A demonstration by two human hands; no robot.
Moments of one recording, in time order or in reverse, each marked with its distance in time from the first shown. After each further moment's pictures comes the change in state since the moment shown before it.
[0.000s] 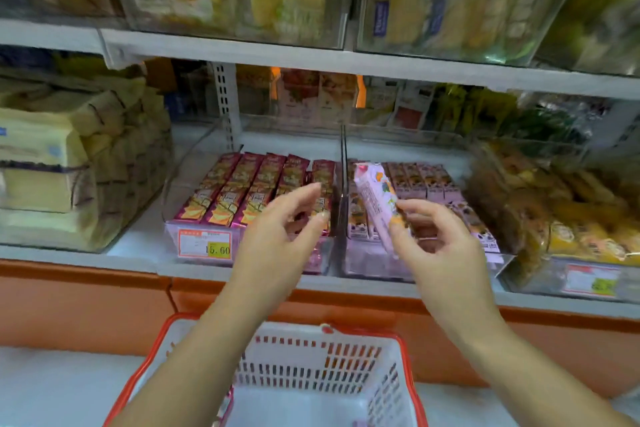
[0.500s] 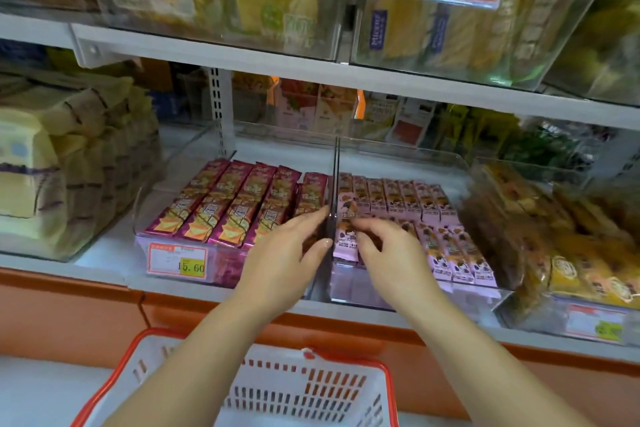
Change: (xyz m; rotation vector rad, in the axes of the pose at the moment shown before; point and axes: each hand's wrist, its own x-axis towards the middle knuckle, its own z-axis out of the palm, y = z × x) left_hand 0.038 -0.026 0.038 0.386 -0.060 0.082; right_hand 0.058 0.027 0.033 -0.354 -0.284 0.049
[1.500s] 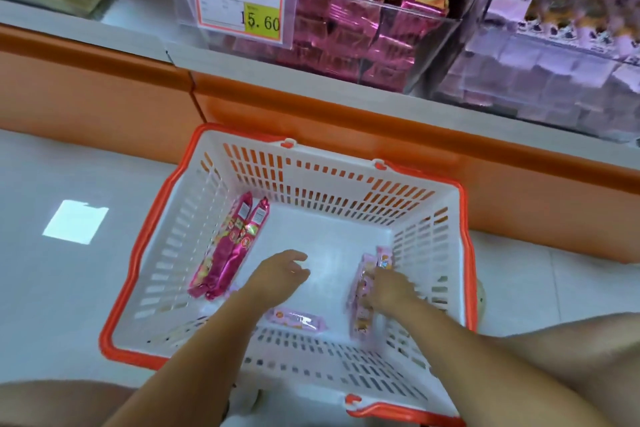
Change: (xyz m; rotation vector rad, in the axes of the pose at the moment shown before) left_hand -0.260 -0.176 0.115 -0.276 -0.748 -0.912; right_hand -0.212 0.153 0.210 -0.522 -1.023 0.568
